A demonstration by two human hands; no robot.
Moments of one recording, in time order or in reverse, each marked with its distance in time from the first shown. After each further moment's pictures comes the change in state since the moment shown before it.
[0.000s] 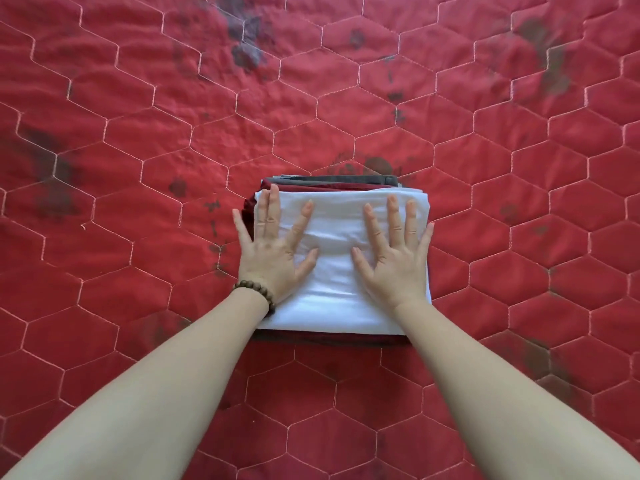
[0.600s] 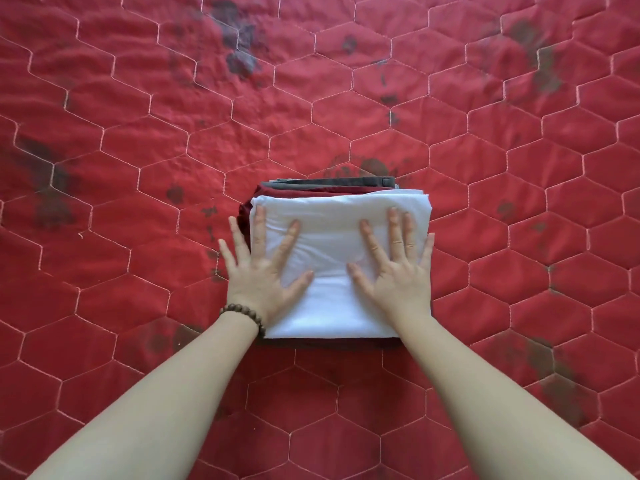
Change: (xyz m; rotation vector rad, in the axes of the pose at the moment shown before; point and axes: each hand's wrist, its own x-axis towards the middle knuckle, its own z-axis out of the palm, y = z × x) left_hand -0.026 -0.008 0.010 -0.106 -0.002 -0.094; right_hand -0.018 0.008 0.012 -0.106 0.031 0.015
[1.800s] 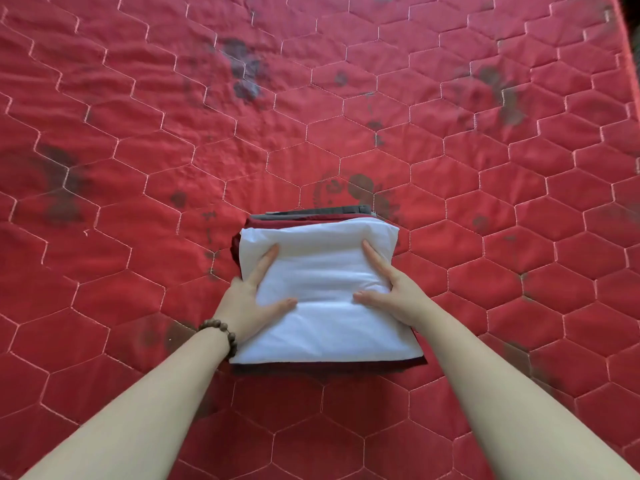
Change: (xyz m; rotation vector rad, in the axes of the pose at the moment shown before) left_hand -0.042 -0.009 -0.018 -0.625 -0.340 -0.233; right_hand -0.016 0.038 -0.037 0.992 -0.607 0.182
